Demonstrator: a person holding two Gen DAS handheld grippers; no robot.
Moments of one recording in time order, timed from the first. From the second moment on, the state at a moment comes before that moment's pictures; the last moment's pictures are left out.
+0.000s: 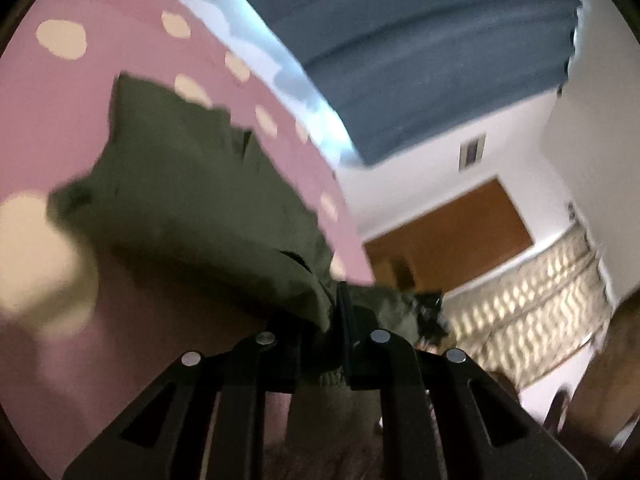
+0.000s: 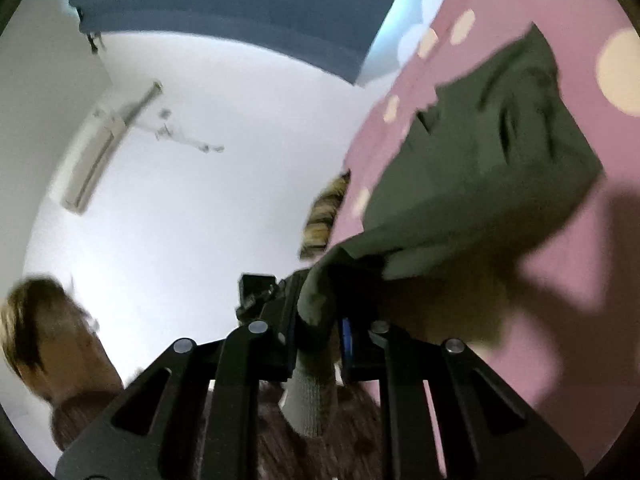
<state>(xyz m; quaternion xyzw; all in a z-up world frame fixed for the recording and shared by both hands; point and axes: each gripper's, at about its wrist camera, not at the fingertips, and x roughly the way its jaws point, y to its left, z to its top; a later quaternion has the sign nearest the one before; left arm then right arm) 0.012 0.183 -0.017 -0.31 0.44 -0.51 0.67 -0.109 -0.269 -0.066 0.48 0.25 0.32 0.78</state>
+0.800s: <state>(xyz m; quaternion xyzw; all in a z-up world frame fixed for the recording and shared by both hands) 0.195 0.188 -0.066 -0.41 0.45 -0.39 0.69 0.084 -0.384 -0.141 0.64 0.21 0.21 0.71</state>
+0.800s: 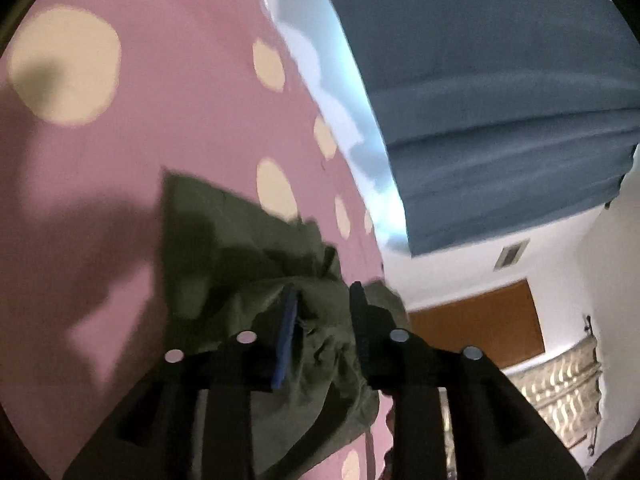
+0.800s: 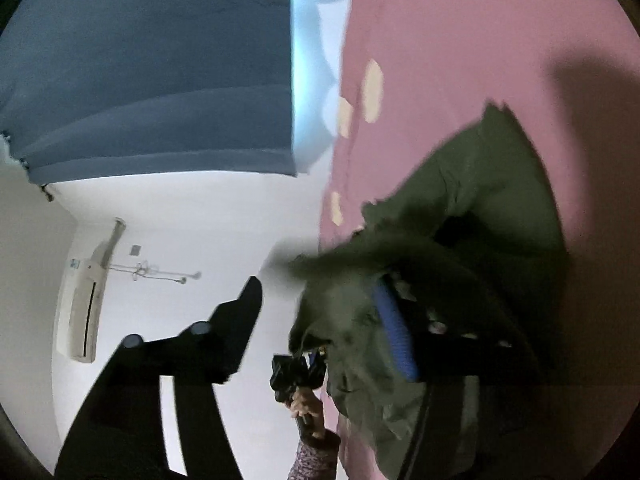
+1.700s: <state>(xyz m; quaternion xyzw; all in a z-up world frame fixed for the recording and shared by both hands) 0.216 0.021 -0.039 0.15 0.40 -0.36 0.83 0.179 -0.333 -0.082 0.20 0.42 0.09 0.88</state>
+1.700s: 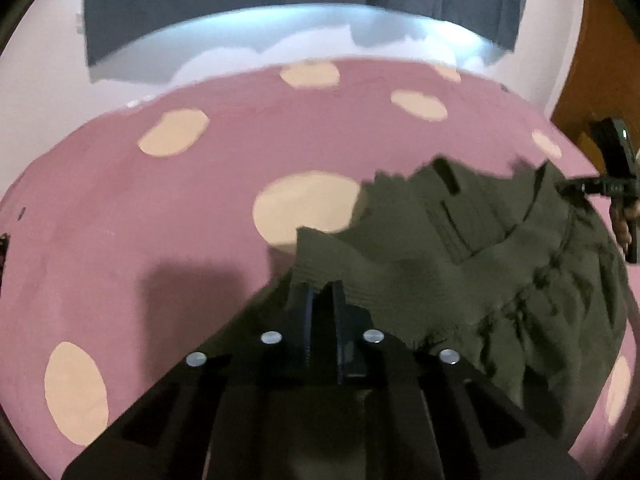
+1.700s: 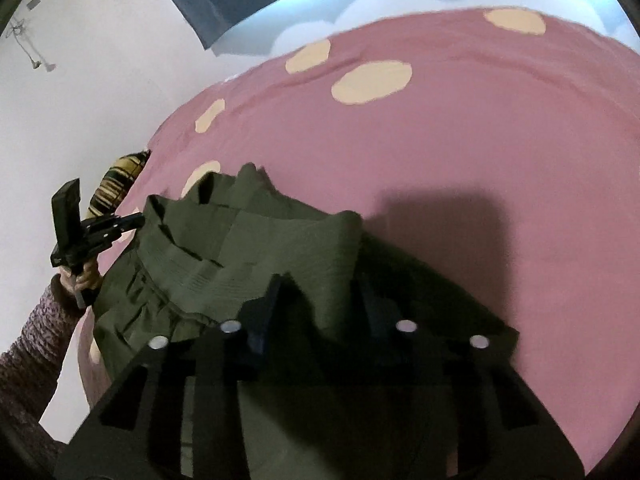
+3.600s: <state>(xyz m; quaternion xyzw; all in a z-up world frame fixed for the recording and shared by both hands) 0.278 0.020 -0.070 0.07 0.45 -0.25 0.85 0.229 -0.371 -0.128 0.34 0.39 0.04 0.86</state>
